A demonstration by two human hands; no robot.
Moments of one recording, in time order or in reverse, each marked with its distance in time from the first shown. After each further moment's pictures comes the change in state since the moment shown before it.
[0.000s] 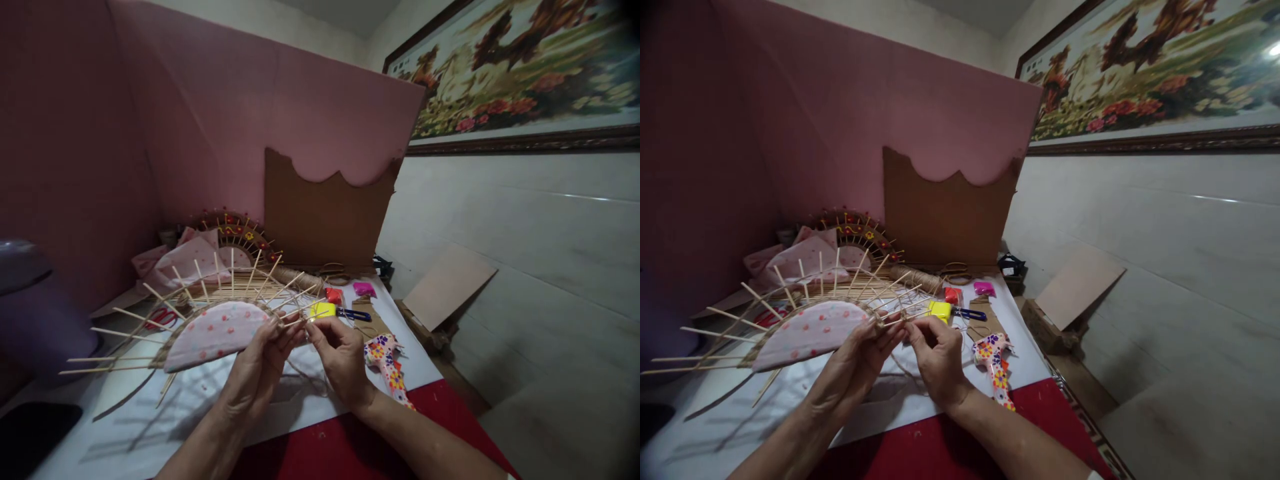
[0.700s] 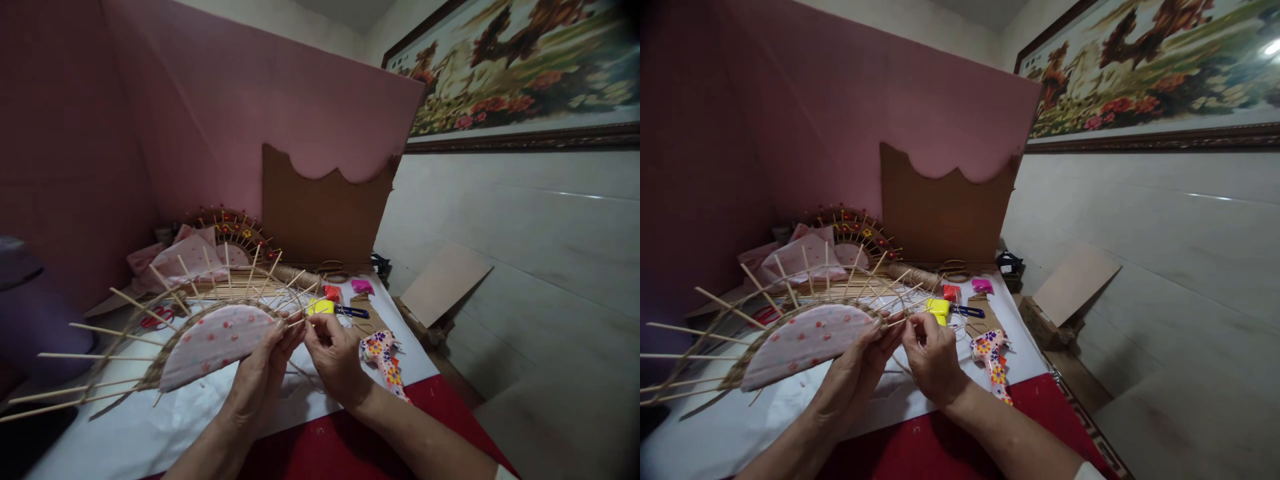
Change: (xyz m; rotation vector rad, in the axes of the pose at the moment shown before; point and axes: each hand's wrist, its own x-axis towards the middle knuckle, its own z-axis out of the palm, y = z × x) left_hand -0.002 -0.013 0.003 0.004 0.015 0.059; right_hand -0.001 0.003 0.003 -0.433 0.089 -0.294
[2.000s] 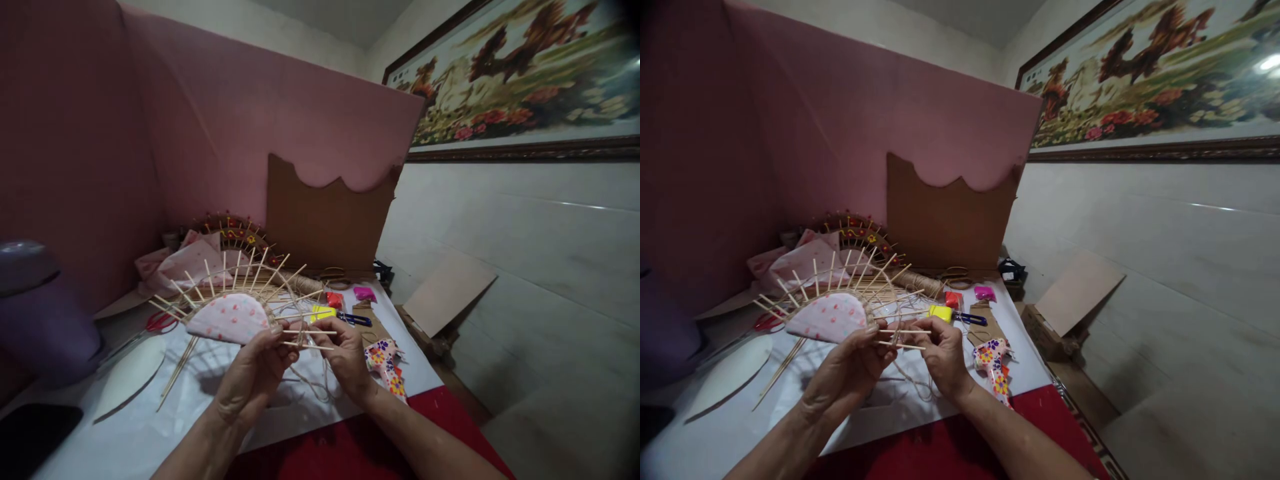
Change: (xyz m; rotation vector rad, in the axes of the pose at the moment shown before) left_hand 0.000 0.026 -0.003 -0.020 -0.035 -0.205; right_hand 0.010 0.003 -0.006 0.733 -0.174 0.425
